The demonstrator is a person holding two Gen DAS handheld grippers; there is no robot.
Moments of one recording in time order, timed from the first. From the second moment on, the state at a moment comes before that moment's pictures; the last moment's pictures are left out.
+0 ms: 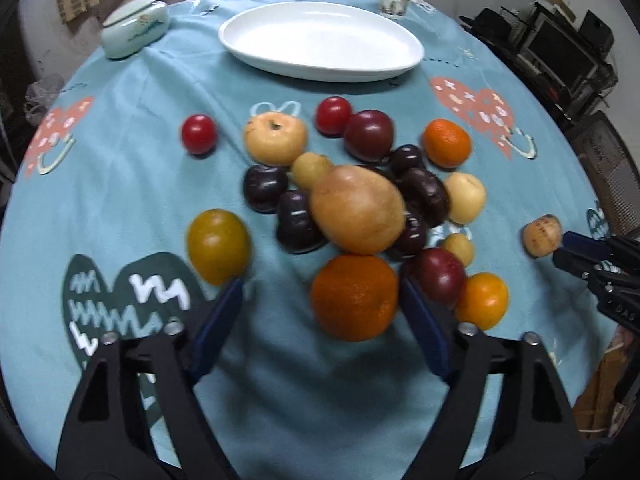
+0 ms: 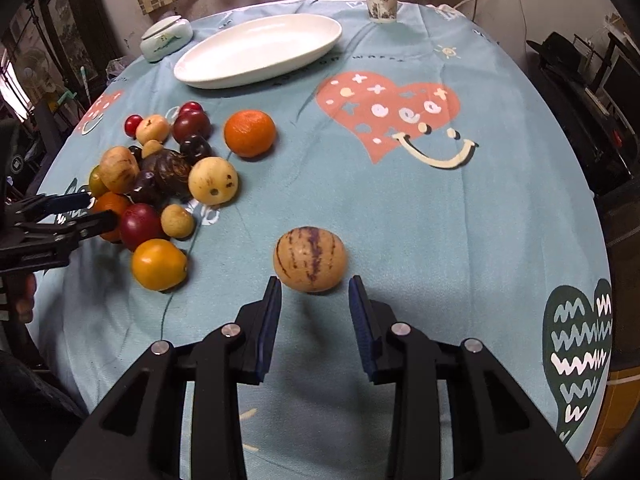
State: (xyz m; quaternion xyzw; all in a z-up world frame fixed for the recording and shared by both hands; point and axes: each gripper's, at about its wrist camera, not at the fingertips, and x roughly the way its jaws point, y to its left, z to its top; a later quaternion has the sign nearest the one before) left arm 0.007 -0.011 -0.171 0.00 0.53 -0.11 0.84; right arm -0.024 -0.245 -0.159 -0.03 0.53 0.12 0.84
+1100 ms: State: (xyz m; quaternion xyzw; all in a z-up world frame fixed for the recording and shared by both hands) left arm -0.027 0.026 -0.144 -0.03 0.53 -0.11 0.84; right arm -0.071 -0.241 -0.194 -0.07 0.56 0.12 0.82
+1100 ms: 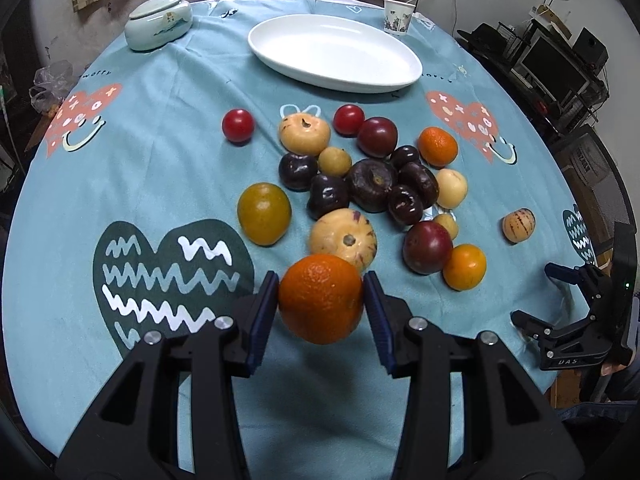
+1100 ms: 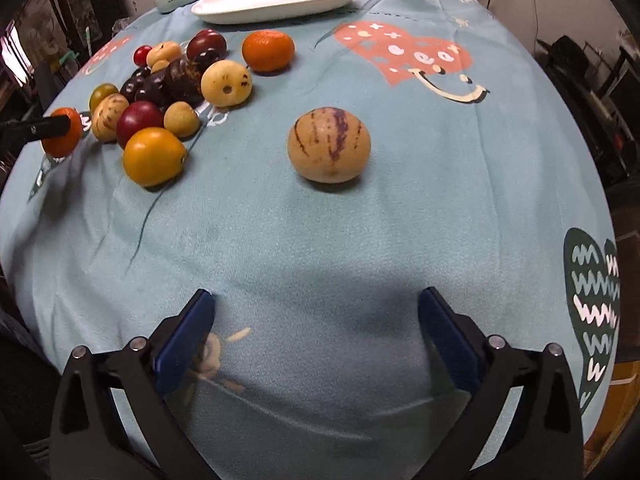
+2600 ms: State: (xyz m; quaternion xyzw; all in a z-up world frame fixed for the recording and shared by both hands) left arm 0.126 -0.019 -0.082 0.00 0.46 -0.14 0.88; right arm 0.113 -0.177 -0.105 0.00 0.47 0.21 0.86
